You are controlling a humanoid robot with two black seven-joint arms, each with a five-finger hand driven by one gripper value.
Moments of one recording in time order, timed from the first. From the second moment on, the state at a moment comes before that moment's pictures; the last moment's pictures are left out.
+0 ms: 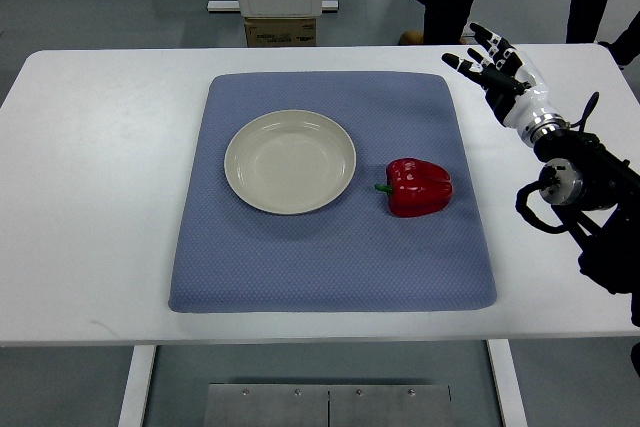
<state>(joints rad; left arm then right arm) -0.04 0.00 -0.22 -0.22 0.02 0.07 -0.06 0.81 -0.18 0.82 0.70 -0.35 0.02 0.25</state>
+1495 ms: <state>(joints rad) -0.04 0.00 -0.22 -0.22 0.02 0.07 -0.06 1.03 -0.52 0.12 1.10 -0.90 0.09 0.38</state>
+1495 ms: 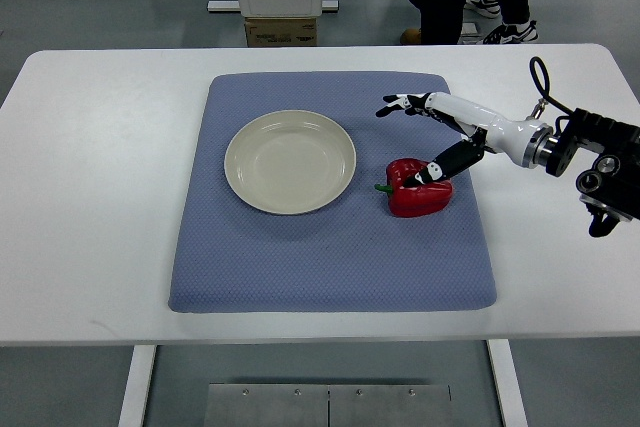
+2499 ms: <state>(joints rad) -0.04 0.00 -0.22 -0.22 0.02 0.07 -0.06 1.02 -0.51 0.01 1.02 -0.96 0.04 0.38</state>
